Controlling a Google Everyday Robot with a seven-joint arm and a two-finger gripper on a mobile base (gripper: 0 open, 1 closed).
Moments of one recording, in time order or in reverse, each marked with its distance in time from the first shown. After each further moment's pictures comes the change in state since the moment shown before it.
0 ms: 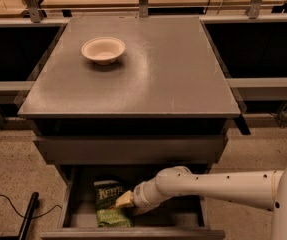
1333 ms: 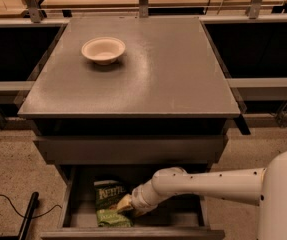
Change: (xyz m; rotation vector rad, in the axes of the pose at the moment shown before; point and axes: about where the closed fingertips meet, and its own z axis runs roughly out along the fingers) arm -0.003 0.013 0.021 -0.030 -0.047 0.009
